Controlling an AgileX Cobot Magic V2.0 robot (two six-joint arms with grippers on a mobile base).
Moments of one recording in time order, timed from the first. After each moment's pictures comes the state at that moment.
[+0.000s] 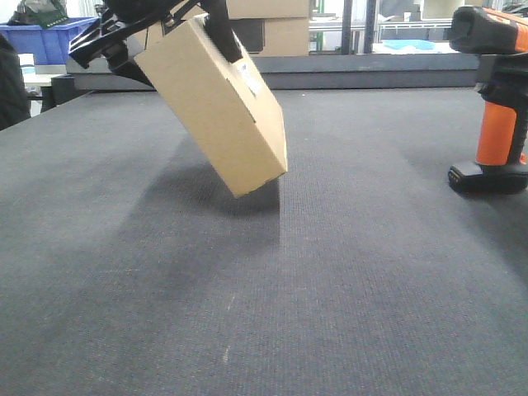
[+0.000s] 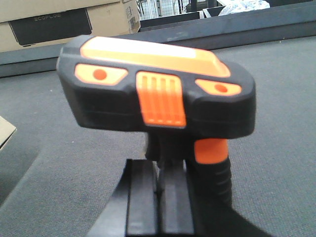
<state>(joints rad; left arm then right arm) -0.39 1.74 -1.45 -0.24 0.62 -0.39 0.24 1.50 -0.39 0.26 -0.93 0.04</state>
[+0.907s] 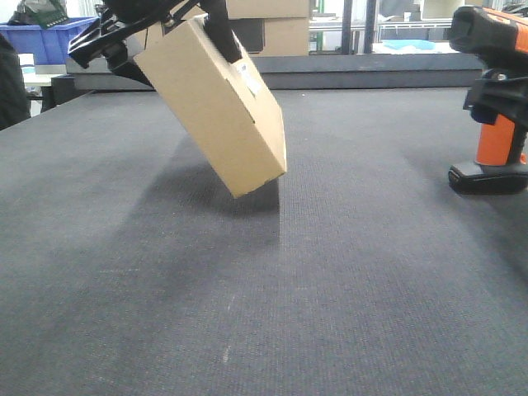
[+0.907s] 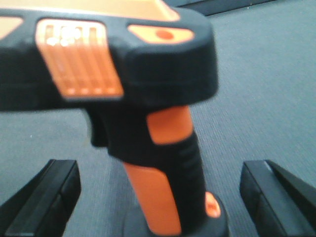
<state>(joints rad) -0.39 1.74 -1.45 -0.24 0.63 -0.39 0.25 1.63 -0.47 0.39 -0.91 0.04</state>
